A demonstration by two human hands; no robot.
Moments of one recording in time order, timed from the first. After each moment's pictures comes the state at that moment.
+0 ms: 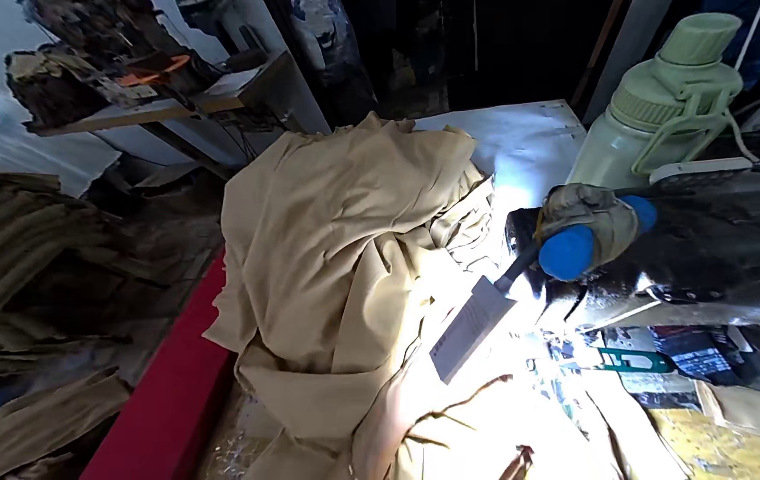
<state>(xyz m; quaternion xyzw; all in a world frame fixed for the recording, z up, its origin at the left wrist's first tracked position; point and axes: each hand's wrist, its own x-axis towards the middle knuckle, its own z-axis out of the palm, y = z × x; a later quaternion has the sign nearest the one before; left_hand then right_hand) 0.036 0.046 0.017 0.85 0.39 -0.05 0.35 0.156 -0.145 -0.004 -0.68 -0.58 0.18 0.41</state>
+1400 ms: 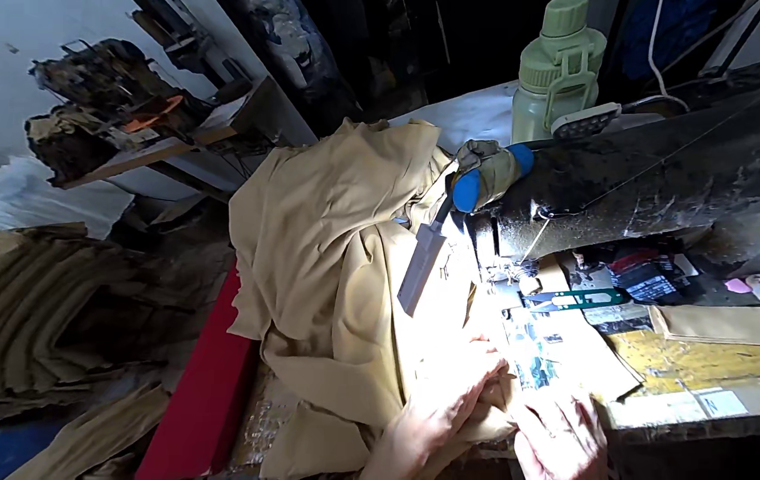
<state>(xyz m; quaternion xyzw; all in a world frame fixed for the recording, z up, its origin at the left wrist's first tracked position) 0.012 -0.014 -0.020 0.96 0.11 0.20 0.19 0.134 -0.175 -0.058 -0.70 -0.59 -0.13 0.39</state>
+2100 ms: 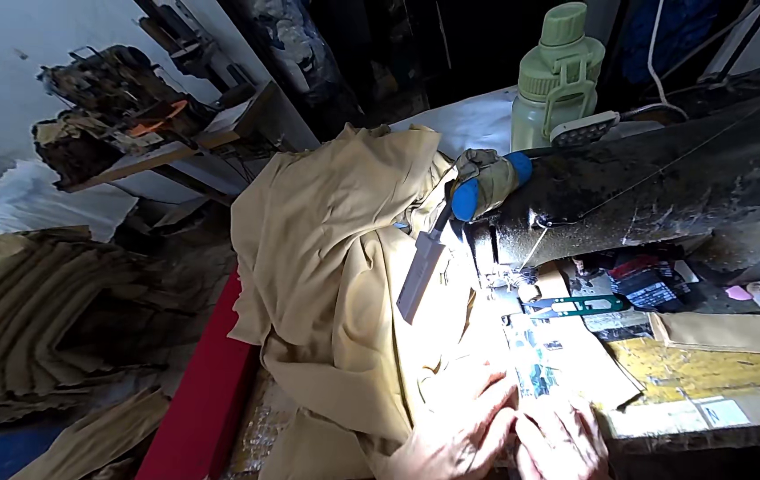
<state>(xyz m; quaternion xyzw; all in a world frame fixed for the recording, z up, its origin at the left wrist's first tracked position) 0.006 -0.044 -0.007 0.95 0.13 0.19 0.23 0.135 -0.175 -0.059 -0.69 -0.59 -0.14 0.39</state>
